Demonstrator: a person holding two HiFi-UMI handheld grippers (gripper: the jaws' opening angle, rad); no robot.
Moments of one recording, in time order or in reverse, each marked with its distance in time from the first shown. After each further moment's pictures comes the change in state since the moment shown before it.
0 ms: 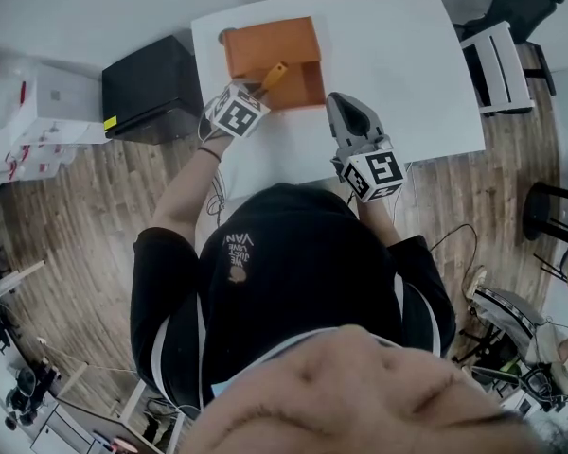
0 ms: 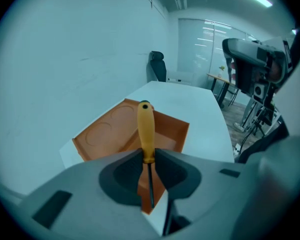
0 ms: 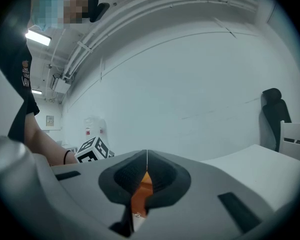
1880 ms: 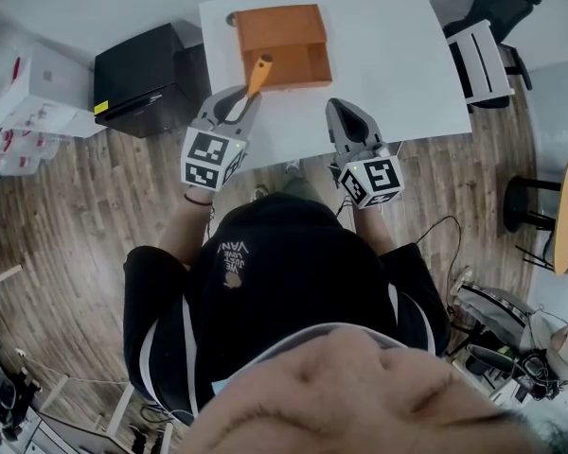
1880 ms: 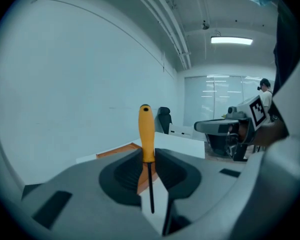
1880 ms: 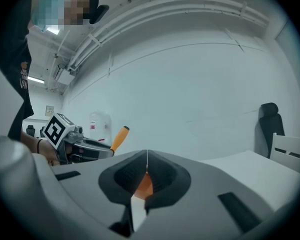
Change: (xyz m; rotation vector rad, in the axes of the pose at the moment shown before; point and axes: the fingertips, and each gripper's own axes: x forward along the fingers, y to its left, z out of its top) left arm -0.195 -0.049 -0.011 -0.168 -0.620 0.104; right arm -0.049 0.096 -0.003 -0.089 0.012 -0.041
